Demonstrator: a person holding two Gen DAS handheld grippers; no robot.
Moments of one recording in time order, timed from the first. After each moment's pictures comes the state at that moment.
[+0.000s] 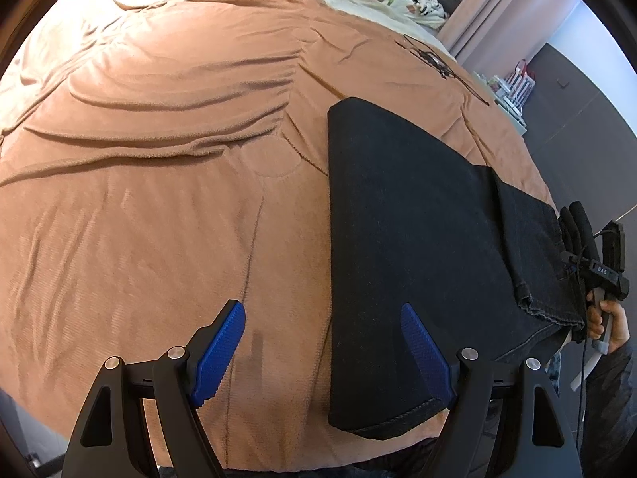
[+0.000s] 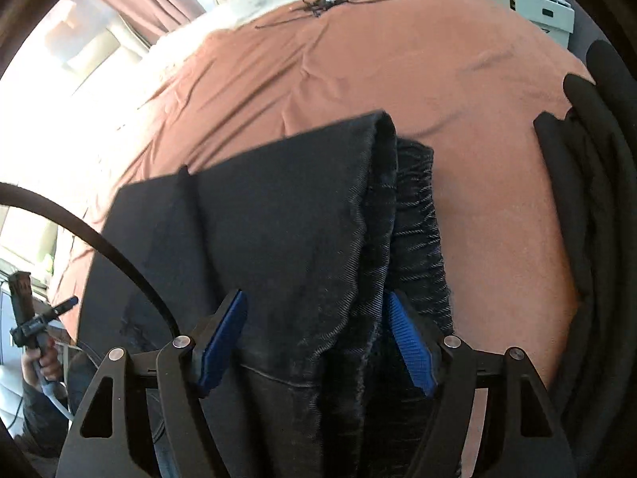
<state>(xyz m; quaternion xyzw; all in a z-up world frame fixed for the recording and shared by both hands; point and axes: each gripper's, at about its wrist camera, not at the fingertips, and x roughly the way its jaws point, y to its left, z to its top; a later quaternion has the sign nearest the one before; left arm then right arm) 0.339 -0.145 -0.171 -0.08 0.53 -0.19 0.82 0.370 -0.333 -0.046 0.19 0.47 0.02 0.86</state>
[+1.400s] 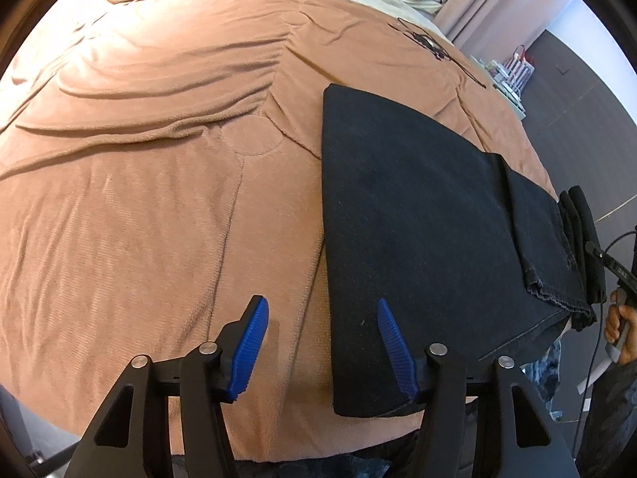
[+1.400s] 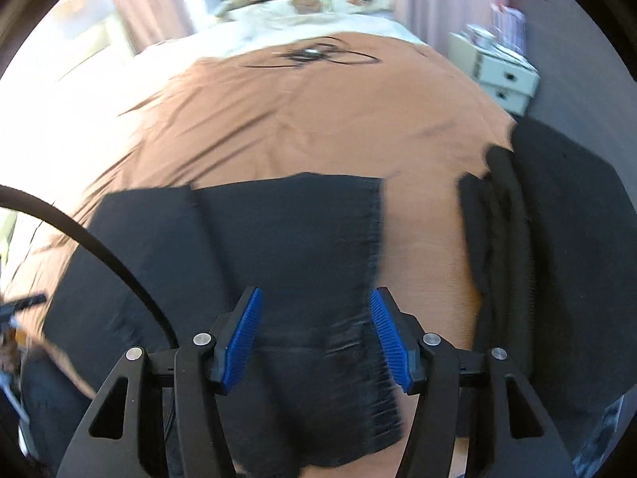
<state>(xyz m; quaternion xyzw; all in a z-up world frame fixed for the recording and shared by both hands) 0.331 -0.163 -0.175 -0.07 0.55 -0.20 0.80 0.287 -0.270 0.027 0.08 0.42 -0.06 0.90</state>
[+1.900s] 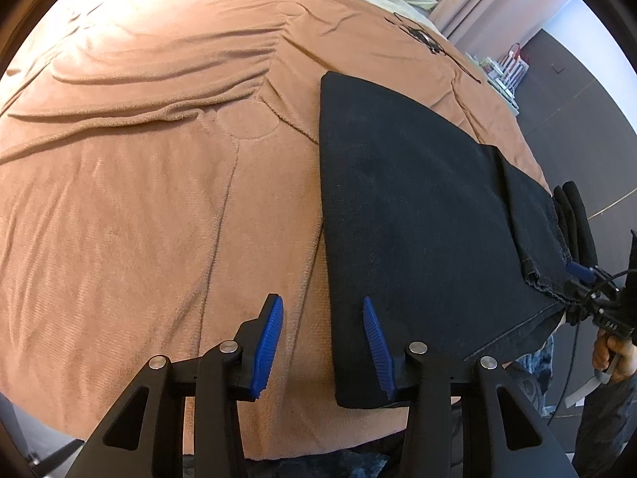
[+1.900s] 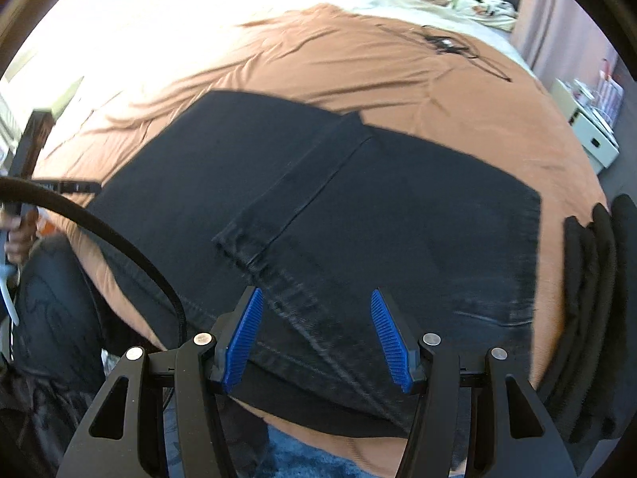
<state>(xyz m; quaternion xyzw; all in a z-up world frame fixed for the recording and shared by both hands) 0.327 -0.160 -0.184 -0.08 0.56 -0.22 0.80 0.285 -0.156 0.005 -0.05 0.47 0.07 0.88</state>
